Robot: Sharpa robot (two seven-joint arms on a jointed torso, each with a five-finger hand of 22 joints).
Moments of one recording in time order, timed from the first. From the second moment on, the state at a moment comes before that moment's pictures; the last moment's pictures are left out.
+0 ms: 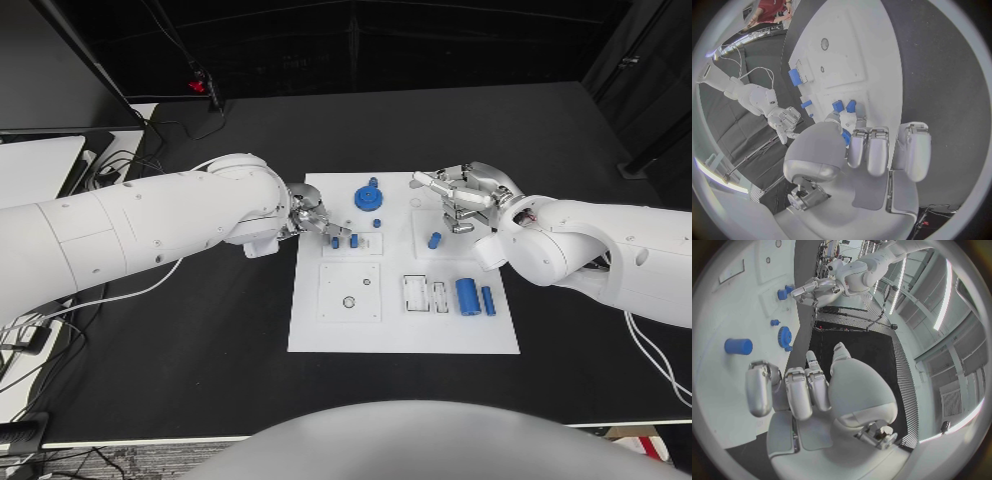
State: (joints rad) left arm 1.37 -0.50 -0.23 1.27 -0.91 0.14 -0.42; left_hand 1.09 0.12 -0.15 0.29 0.29 0.87 0.08 0.44 0.87 1.46 0.02 1.57 1.31 1.47 -0.02 1.57 1.31 0.01 1.47 0.09 1.51 1.31; right arm 1.16 -0.99 -0.09 1.63 -0.31 -0.37 0.19; right_hand 1.30 0.13 -0.19 0.29 0.21 0.75 0.20 0.25 0.07 1.47 0.13 1.57 1.31 1.47 0.07 1.57 1.31 0.04 1.44 0.19 1.42 1.31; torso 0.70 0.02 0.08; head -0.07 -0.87
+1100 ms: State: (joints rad) left arm 1.33 -0.50 -0.24 1.22 -0.85 -0.45 0.34; left_hand 1.48 0.01 -0.20 0.29 0.34 0.66 0.18 0.34 0.38 0.70 0.14 0.46 0.34 1.42 0.07 1.48 1.31 0.08 1.31 0.18 1.26 1.31; right arm 1.16 -0.99 -0.09 1.63 -0.32 -0.38 0.26; right_hand 1.30 0.13 -0.20 0.29 0.21 0.75 0.20 0.26 0.07 1.47 0.13 1.57 1.31 1.47 0.07 1.57 1.31 0.04 1.44 0.19 1.42 1.31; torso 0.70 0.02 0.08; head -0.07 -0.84
